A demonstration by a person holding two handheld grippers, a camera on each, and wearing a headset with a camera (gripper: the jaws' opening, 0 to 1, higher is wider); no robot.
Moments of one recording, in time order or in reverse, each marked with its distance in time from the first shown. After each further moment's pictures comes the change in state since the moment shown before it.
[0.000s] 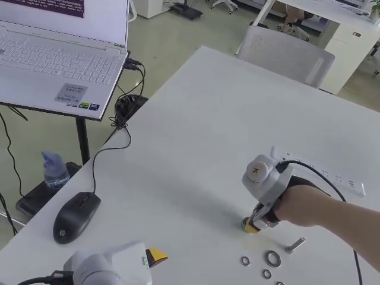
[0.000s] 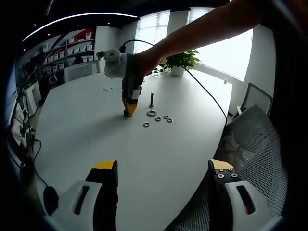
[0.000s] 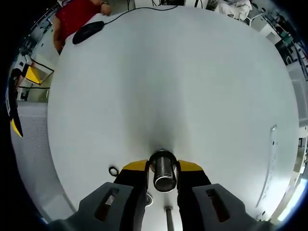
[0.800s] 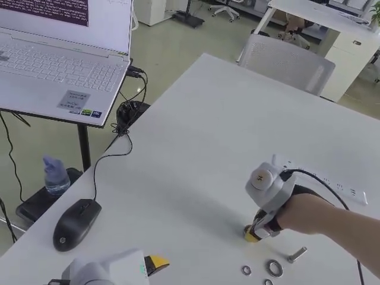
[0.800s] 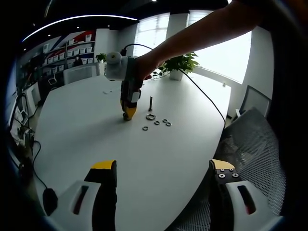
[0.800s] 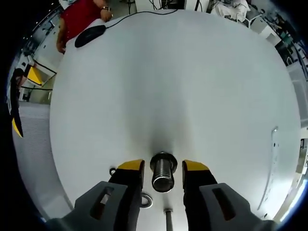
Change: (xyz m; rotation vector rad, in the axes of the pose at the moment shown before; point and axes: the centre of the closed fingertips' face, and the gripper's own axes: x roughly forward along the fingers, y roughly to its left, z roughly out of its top) left arm 0.000 -0.003 0.007 0.000 -0.029 -0.012; right arm -0.003 -0.002 0.001 0.004 -0.040 0.025
